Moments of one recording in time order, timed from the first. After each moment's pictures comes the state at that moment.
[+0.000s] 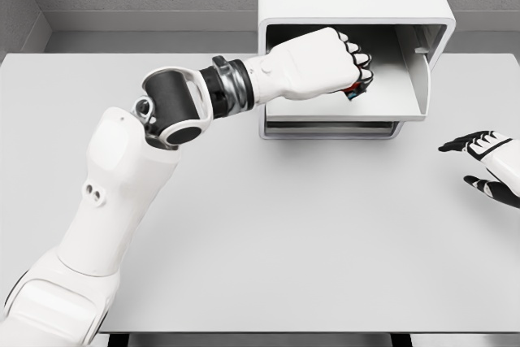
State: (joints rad) left arm -0.69 0.00 -0.43 -1.59 -1.03 -0.61 -0.61; right arm 0.17 -0.89 0.03 -1.54 0.48 -0.61 -0.10
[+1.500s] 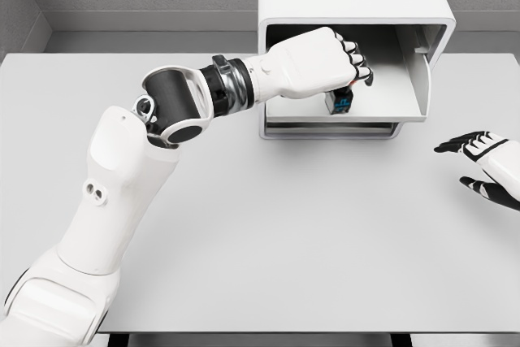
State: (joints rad) left arm -0.70 0.00 -0.43 -1.58 -1.06 -0.62 -0.61; right arm 0.18 -0.89 0.03 -1.57 0.49 -0.61 -0.10
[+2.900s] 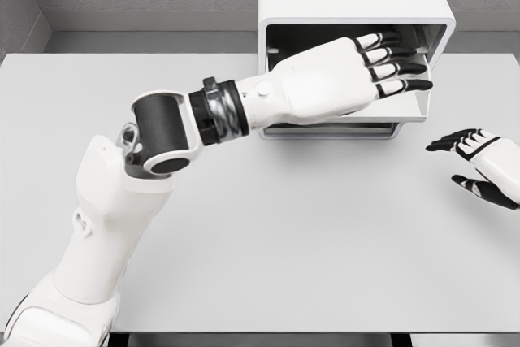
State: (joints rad) left arm -0.60 0.00 -0.42 -1.80 -0.87 -0.61 -0.61; right arm 0.18 -0.89 0.04 -1.62 0.47 -0.61 -0.10
